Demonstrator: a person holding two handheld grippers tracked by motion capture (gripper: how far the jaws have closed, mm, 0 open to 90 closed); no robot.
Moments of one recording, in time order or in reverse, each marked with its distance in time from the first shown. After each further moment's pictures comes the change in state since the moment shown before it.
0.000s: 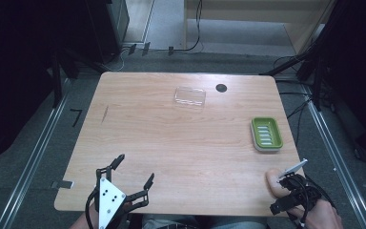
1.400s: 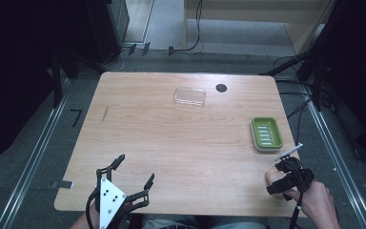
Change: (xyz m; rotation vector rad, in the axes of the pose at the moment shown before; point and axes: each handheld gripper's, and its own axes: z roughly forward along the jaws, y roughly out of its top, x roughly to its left) left arm -0.001 0.000 -0.001 0.009 0.001 0.007; right arm -0.003 0.038 -0.014 -0.137 -0.072 -0.061
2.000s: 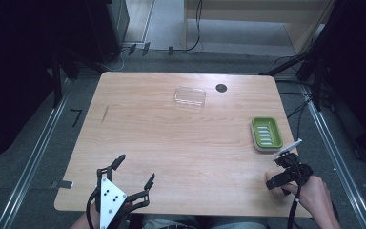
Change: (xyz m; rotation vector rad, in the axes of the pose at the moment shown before) left arm 0.000 0.000 0.000 0.001 -0.001 0.004; right arm -0.016 0.015 0.019 0.032 0.032 0.034
